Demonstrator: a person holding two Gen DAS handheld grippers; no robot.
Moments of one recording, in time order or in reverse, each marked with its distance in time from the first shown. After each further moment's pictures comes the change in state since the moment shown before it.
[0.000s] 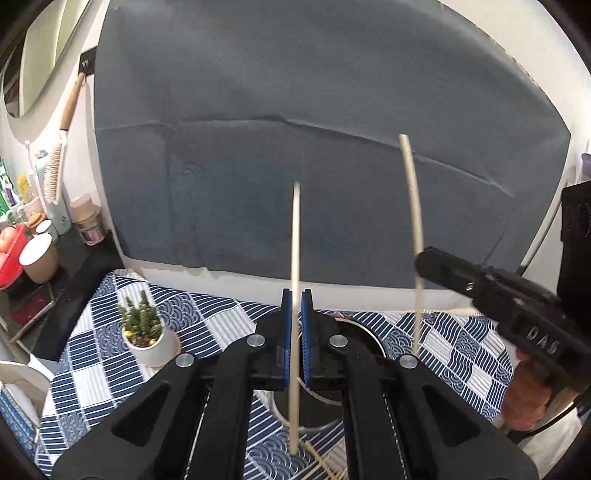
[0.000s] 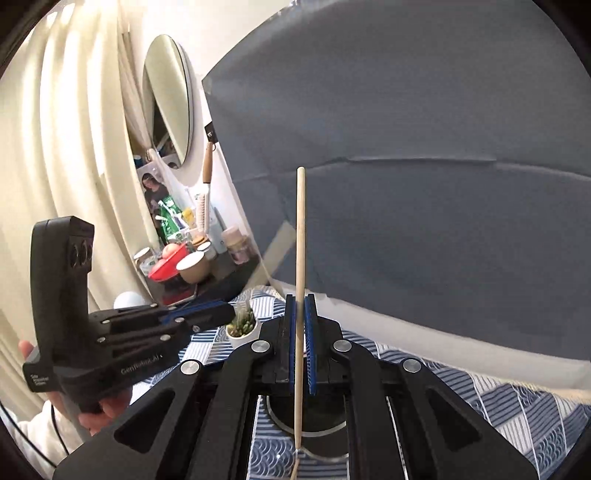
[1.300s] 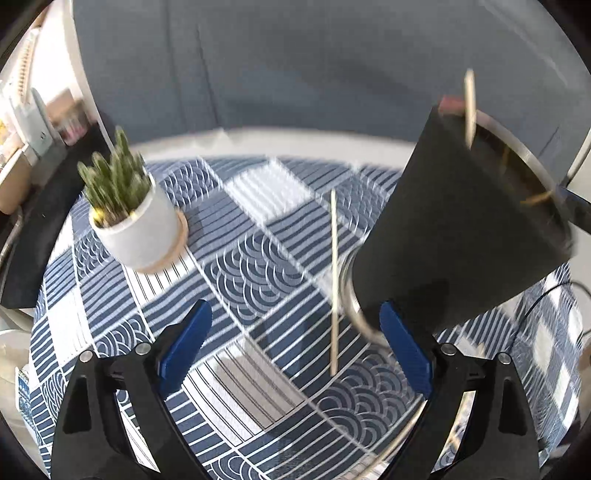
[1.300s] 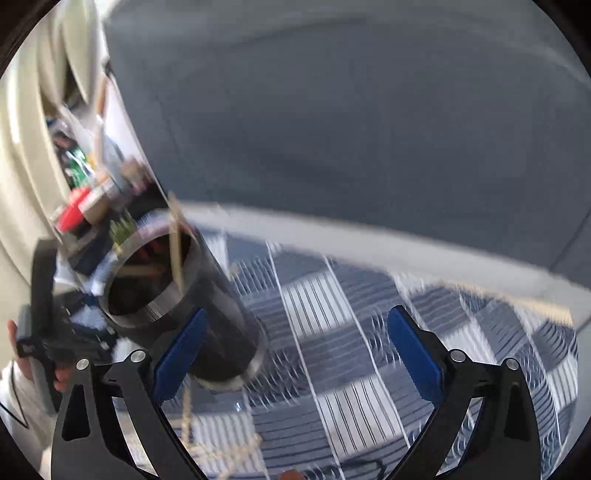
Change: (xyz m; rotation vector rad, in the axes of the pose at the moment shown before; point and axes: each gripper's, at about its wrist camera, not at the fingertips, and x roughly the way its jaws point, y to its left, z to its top) left arm 0.115 0.061 -0.120 0.085 0.416 0.071; right arm 0.019 -0.097 -0.090 0.114 0.310 -0.328
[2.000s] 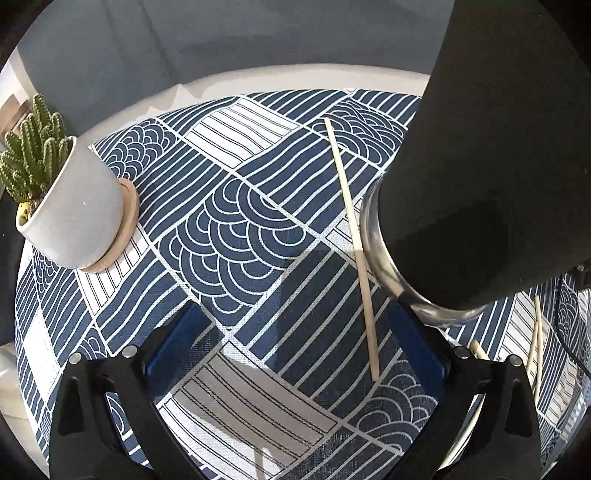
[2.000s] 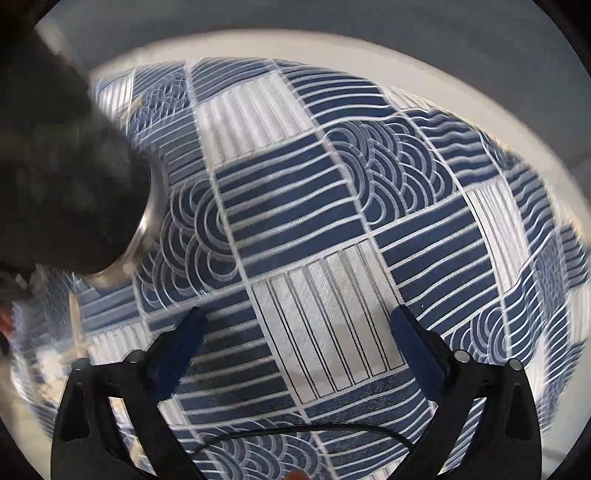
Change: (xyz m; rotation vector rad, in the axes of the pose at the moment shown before) left arm 0.069 0.003 -0.013 0.145 0.125 -0.017; right arm 0.107 -0.022 -0.072 0.003 0.488 -0.181
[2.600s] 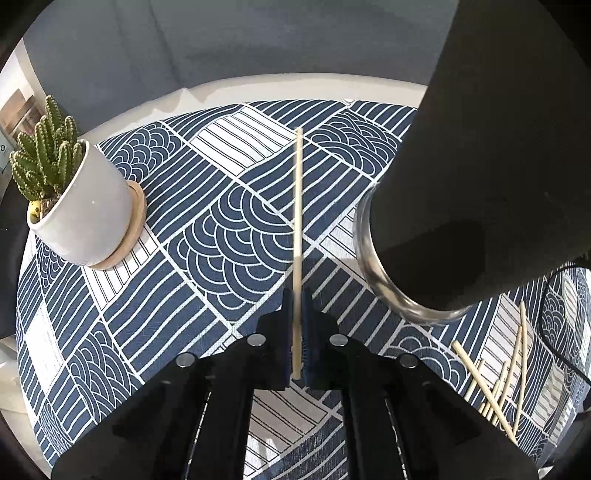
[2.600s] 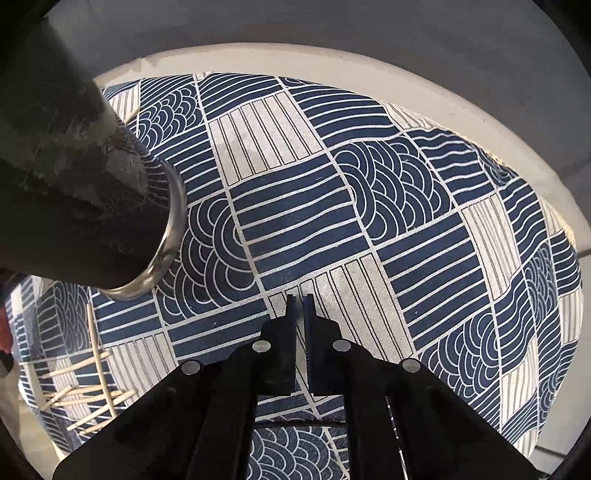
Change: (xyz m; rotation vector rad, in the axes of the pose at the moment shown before) left arm -0.006 0.004 0.010 -0.022 -0.011 -0.016; right arm -0.031 0.014 0.011 0.028 0.004 0.014
